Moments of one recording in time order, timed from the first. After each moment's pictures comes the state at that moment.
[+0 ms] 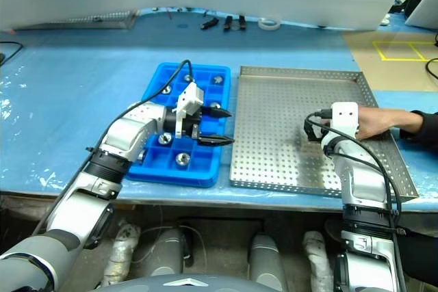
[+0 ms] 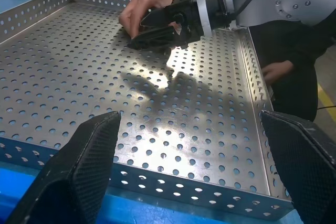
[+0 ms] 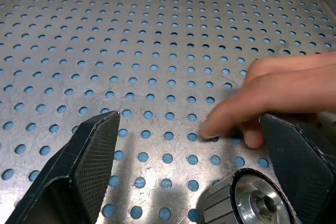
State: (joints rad) left arm -0.76 0.32 -0.23 0.31 -0.30 0.36 -1.23; right arm -0.33 -0.42 -0.28 0.00 0.20 0.66 0.18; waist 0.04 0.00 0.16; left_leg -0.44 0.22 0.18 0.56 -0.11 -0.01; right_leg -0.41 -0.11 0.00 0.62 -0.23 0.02
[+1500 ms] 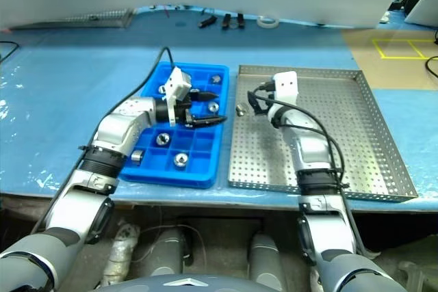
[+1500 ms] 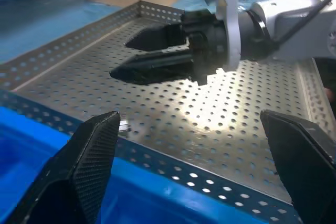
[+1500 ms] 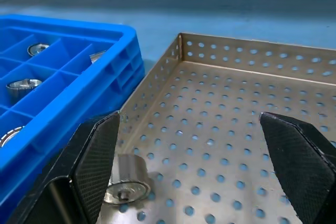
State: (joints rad) left arm -0.79 0.32 -0.09 0.37 -0.30 0.33 -1.06; right arm -0.66 -0.20 -0.07 0.30 0.16 0.45 0.25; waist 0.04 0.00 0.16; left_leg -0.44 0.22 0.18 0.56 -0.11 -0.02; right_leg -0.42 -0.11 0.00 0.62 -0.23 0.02
